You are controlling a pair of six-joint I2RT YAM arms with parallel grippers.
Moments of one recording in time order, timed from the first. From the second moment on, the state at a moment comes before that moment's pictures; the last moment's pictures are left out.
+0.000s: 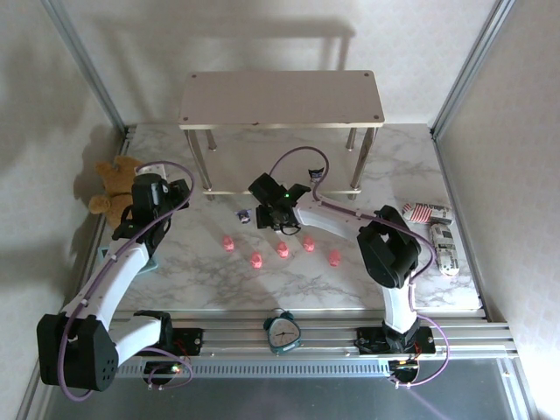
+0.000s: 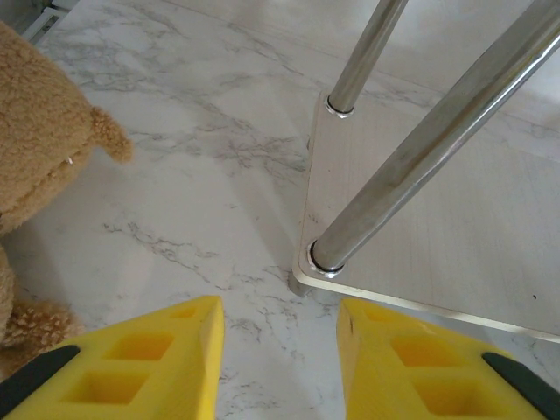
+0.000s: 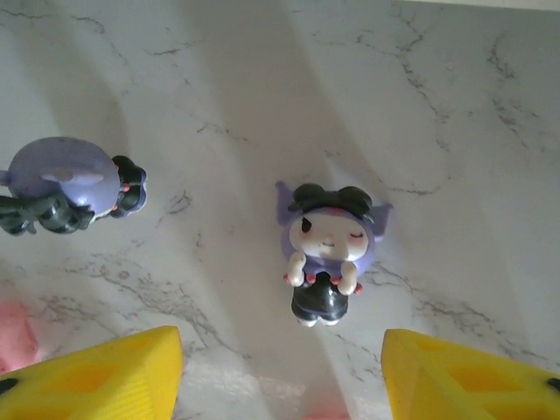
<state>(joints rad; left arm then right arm) -0.06 1.09 0.75 -0.14 -0.09 -0.34 0.88 1.97 1.51 -0.69 0.19 0.66</state>
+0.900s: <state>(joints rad) -0.06 1.09 0.75 -0.14 -0.09 -0.34 0.85 2.12 1.56 -0.73 0.21 0.66</state>
